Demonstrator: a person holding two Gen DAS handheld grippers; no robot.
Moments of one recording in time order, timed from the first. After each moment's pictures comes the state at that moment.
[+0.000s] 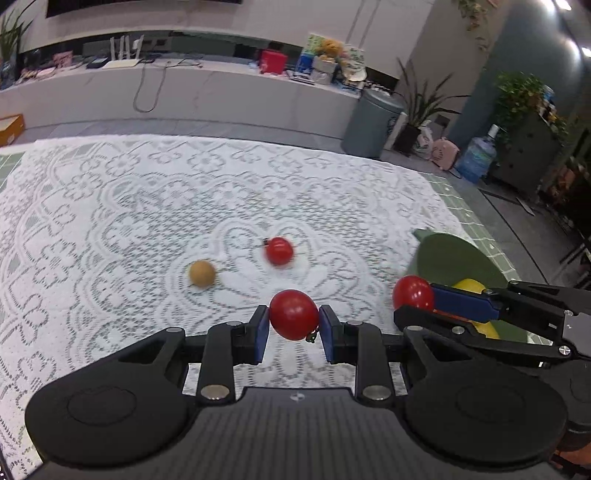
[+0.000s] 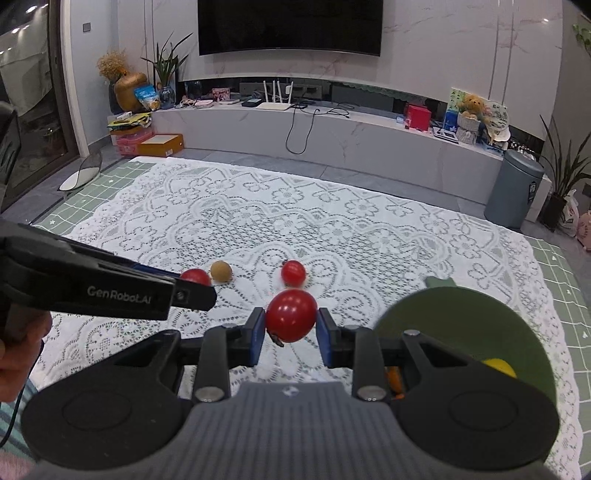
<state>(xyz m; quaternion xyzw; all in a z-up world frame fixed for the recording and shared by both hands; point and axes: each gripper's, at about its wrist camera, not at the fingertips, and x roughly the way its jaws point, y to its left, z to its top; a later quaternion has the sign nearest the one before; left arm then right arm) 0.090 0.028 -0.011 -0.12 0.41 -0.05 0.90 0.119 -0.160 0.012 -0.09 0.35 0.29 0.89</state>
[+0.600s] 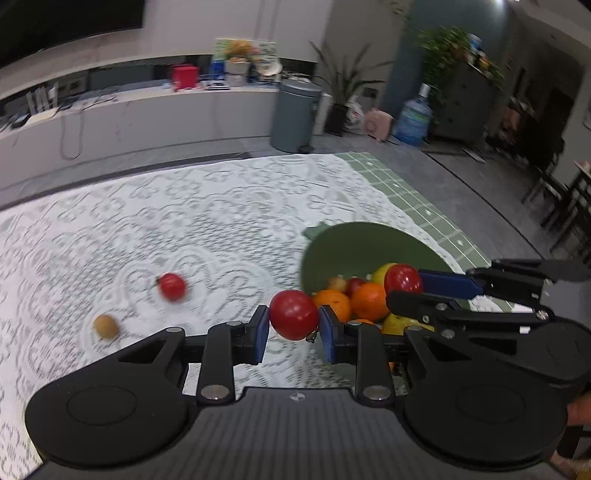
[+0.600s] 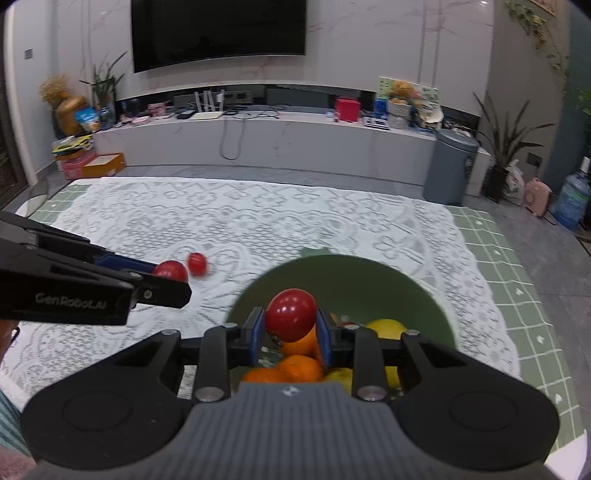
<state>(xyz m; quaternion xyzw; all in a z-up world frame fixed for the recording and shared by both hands) 0.113 -0.064 0.005 -0.03 0.40 -0.15 0.91 0.125 -0.249 0.014 -0.06 0.35 0.19 0.91</state>
